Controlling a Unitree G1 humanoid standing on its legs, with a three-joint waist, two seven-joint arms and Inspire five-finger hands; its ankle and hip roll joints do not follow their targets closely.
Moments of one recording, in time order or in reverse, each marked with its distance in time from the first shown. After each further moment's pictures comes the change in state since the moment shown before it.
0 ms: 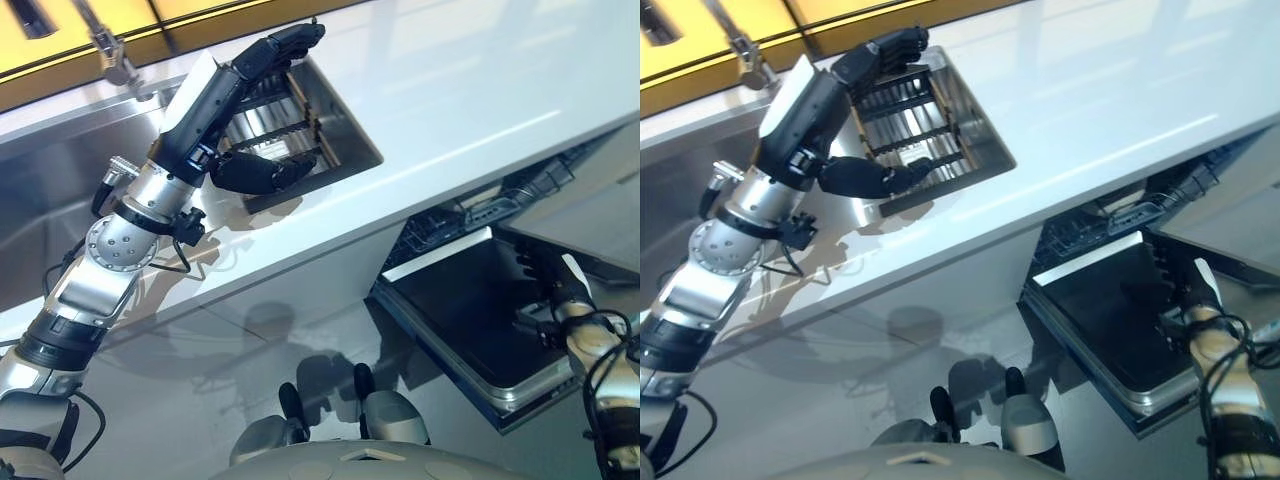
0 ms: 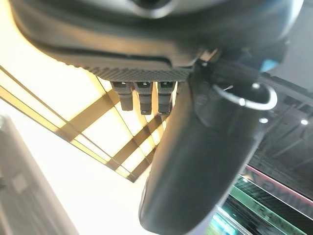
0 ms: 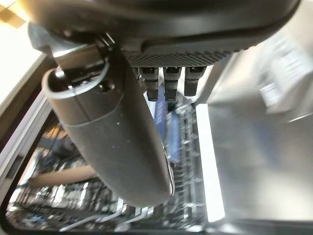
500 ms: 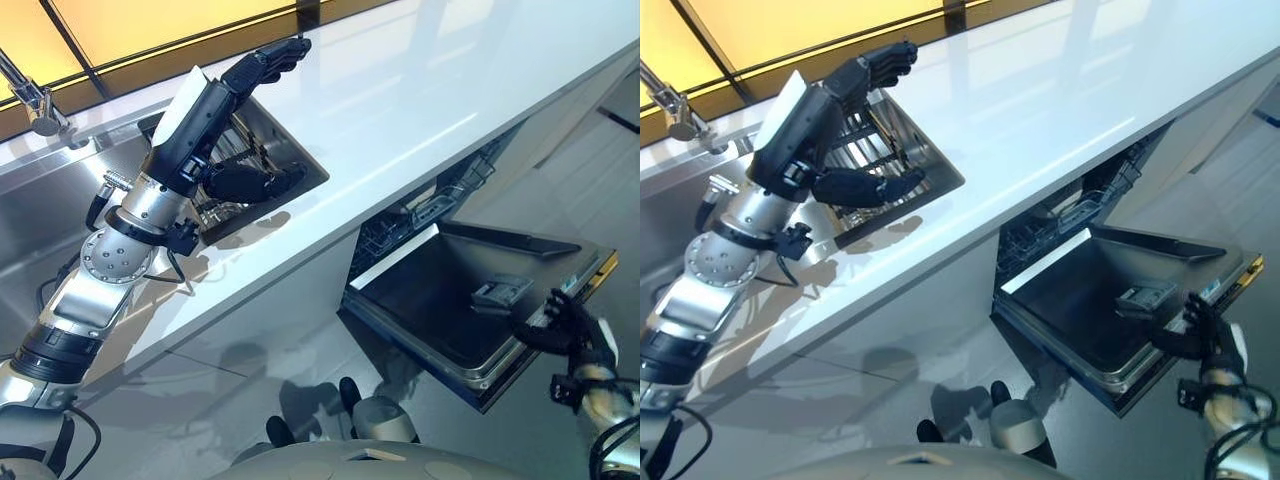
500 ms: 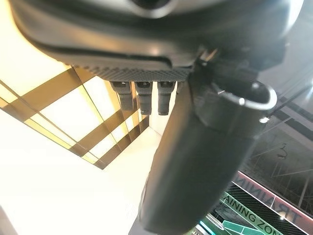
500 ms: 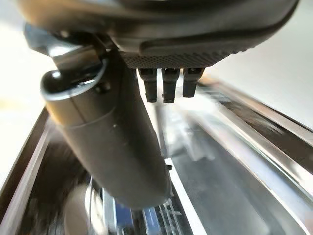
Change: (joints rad) left arm 0.051 0.002 0.001 0.018 0.001 -0.020 0.006; right arm 0.105 0.211 -0.154 0.303 0.332 -0.090 -0.083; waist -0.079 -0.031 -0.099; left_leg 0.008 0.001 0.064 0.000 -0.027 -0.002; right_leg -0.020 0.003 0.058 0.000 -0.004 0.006
